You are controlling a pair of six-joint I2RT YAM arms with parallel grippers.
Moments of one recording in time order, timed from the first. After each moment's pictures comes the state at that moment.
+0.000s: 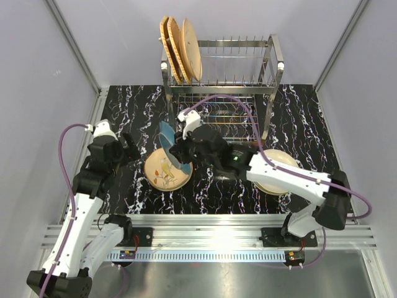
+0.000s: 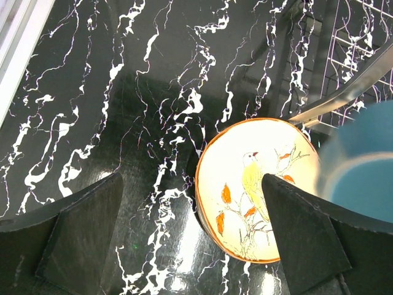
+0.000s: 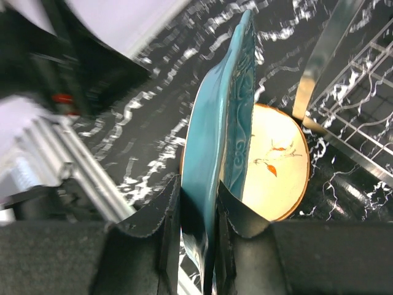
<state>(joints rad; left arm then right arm) -0.18 0.74 0.85 -0.68 -0.26 -0.41 1.10 1.53 1.35 -0.18 0.18 0.37</state>
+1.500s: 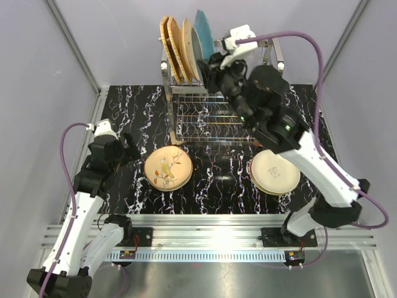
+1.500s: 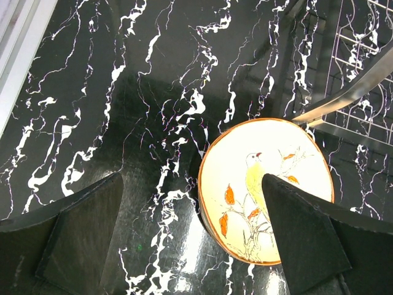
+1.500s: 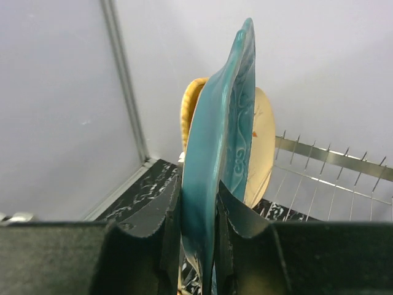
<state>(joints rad) -0.18 0.75 0.84 -0.67 -0.26 -0.40 1.00 1.51 2.05 -0.30 0.46 -0.06</state>
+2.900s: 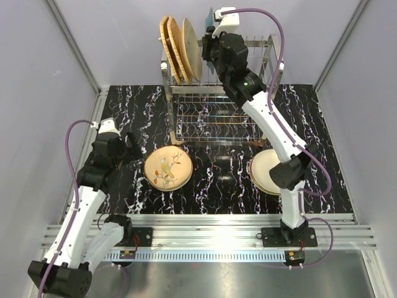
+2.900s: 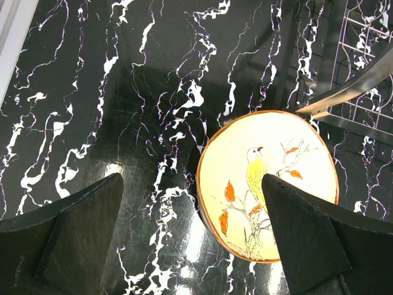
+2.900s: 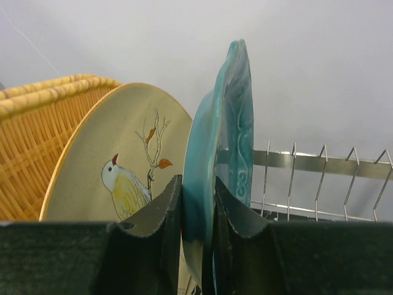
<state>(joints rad) -0.18 0.81 0.84 -0.66 -0.24 -0.39 0.64 2.02 2.36 -0.21 0.37 0.10</state>
